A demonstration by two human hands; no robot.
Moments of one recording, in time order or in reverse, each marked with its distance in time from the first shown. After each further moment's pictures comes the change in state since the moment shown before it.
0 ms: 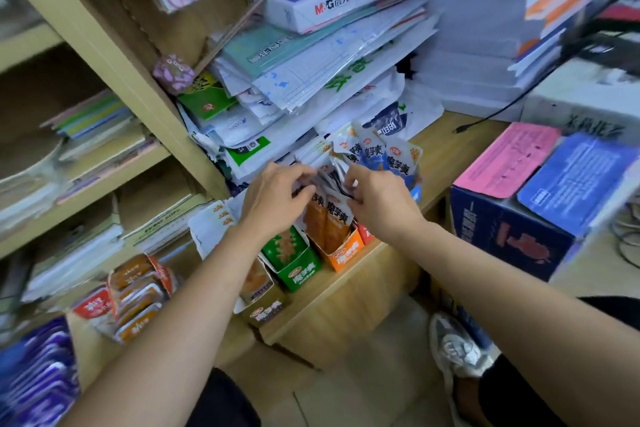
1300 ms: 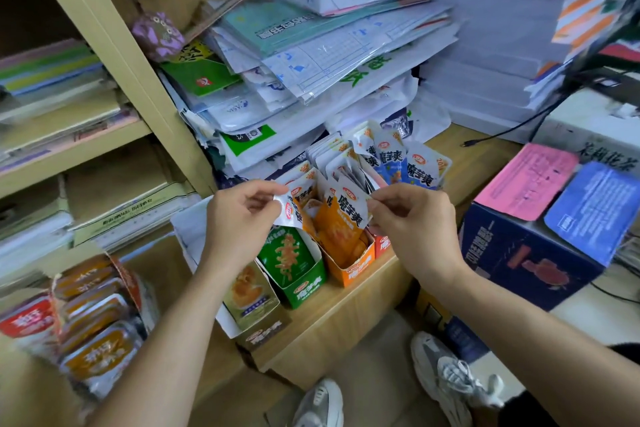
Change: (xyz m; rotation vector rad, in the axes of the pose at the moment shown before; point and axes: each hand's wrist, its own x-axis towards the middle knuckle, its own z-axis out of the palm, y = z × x) left_hand -0.035 -0.060 0.001 -0.767 0.218 -0.232; right_hand -0.026 -0.039 0.001 0.508 0.271 0.261
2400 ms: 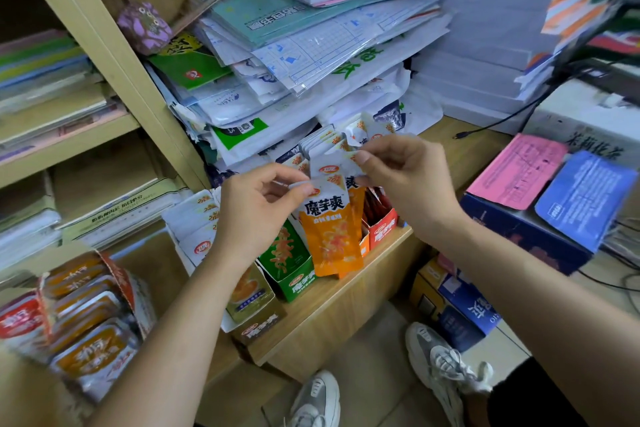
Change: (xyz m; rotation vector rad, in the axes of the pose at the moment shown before) left_hand 0.000 0.017 0.016 -0.061 -0.070 0.260; right_hand 0.036 -0.014 -0.006 0.192 -0.108 -0.074
